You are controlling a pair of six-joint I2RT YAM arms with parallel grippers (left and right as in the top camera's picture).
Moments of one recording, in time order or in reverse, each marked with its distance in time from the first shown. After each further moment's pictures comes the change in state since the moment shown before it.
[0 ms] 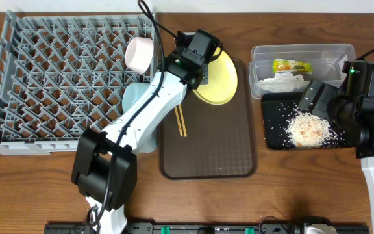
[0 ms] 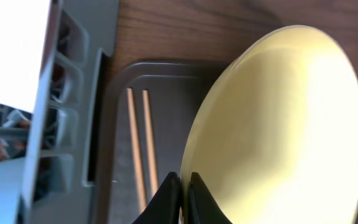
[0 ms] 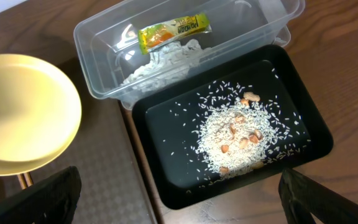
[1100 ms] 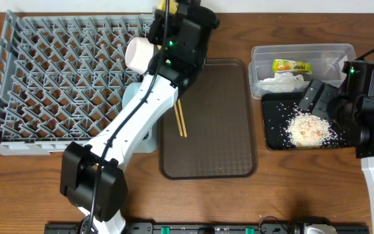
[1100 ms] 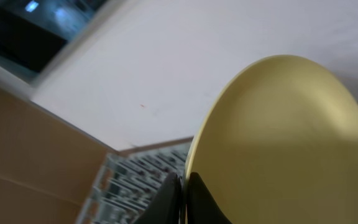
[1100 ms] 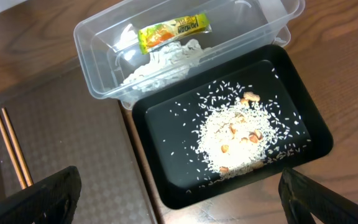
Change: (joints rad) left arm 0.018 -0.091 0.000 0.532 -0.618 0.824; right arm 0.000 0.000 0.000 0.000 0.000 0.000
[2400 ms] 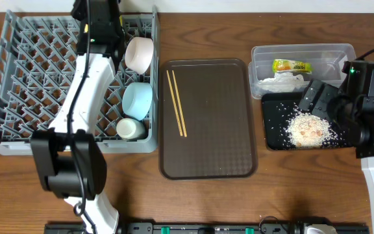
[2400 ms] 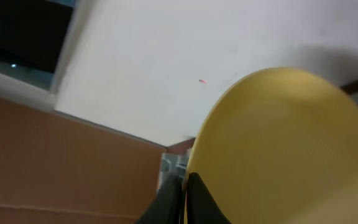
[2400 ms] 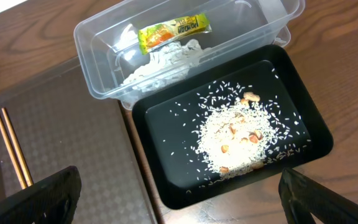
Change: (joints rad) left arm 0.446 0.074 0.000 0.130 0.350 0.422; right arm 0.000 0.000 0.000 0.000 0.000 0.000
